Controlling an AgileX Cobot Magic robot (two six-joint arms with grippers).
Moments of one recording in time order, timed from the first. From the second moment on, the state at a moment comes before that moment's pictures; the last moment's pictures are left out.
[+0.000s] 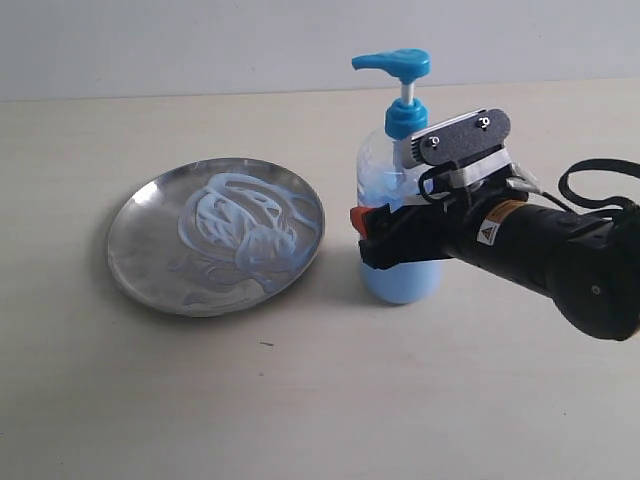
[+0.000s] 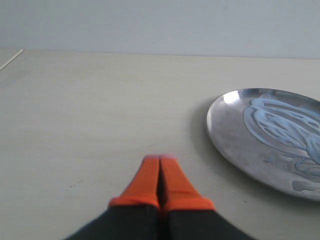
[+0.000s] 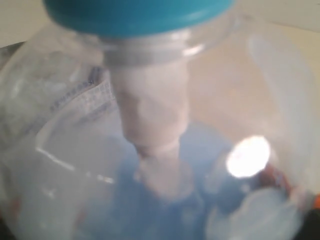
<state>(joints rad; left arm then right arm) -0.06 0.01 0.00 0.15 0.37 -0.17 0.57 1.71 -0.54 0.10 -0.58 -0.04</state>
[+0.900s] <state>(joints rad) -0.06 0.01 0.00 0.15 0.37 -0.17 0.57 1.73 -0.80 0.08 -0.25 -0.21</state>
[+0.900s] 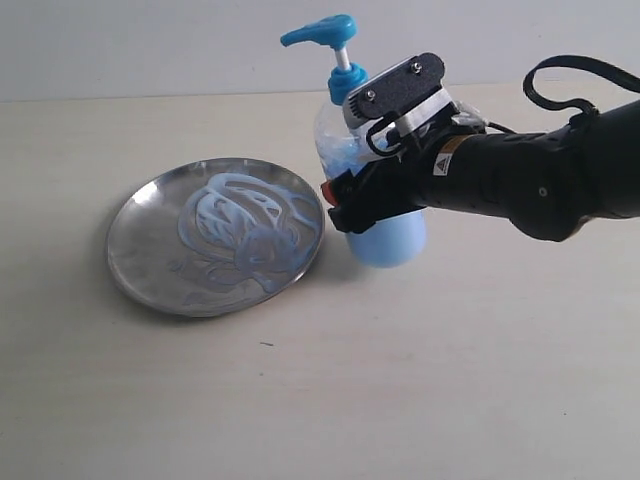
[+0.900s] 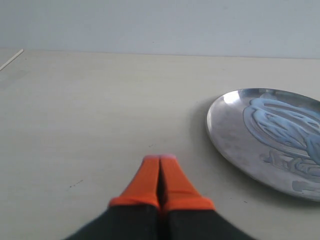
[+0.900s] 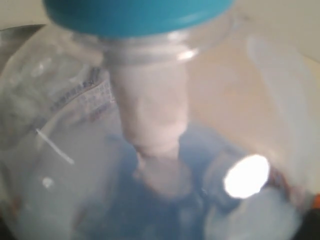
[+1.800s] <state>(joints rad) -0.06 0.01 0.00 0.15 0.37 -0.17 0.57 1.84 -0.86 0.08 -0.30 -0.22</state>
